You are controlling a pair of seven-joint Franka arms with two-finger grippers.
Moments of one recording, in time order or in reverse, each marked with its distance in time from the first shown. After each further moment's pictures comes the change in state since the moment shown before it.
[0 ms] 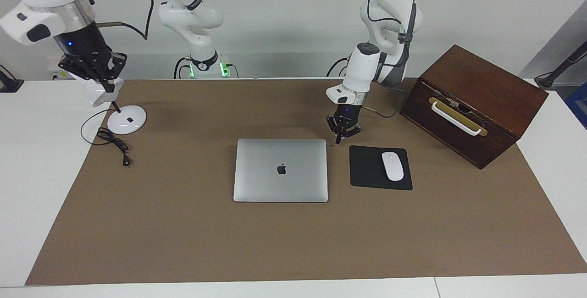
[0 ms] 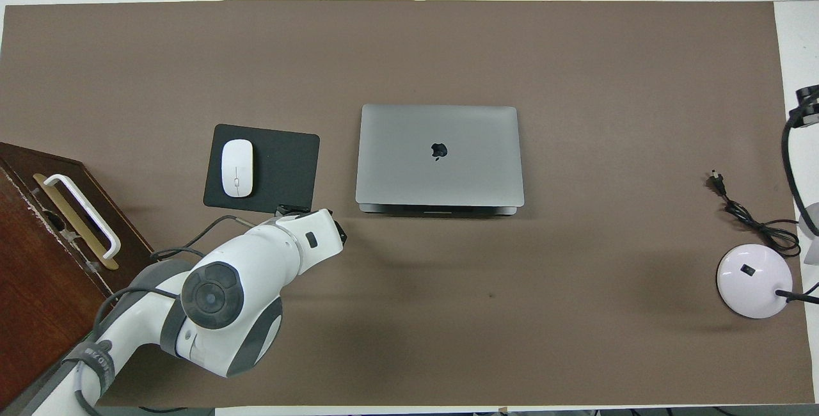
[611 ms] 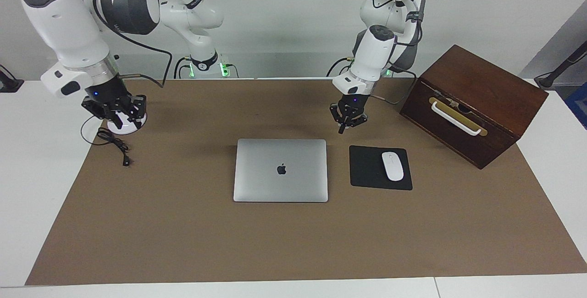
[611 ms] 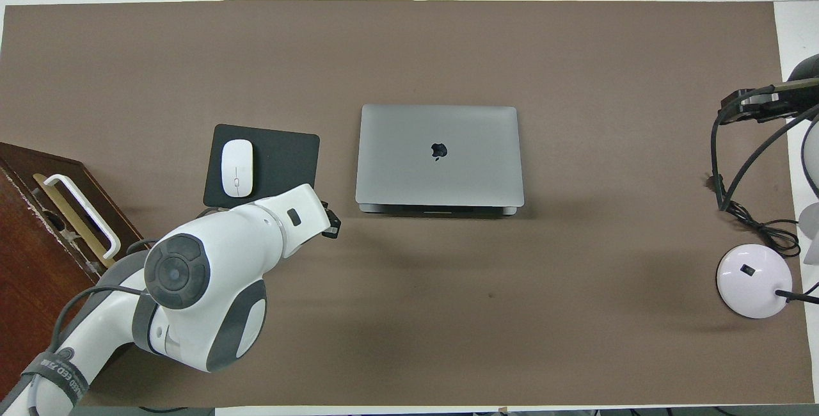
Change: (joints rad) left arm 0.024 -0.035 0.016 0.089 -0.097 -0.164 -0.005; right arm -0.010 -0.055 -0.008 -0.288 0.020 0.318 0.068
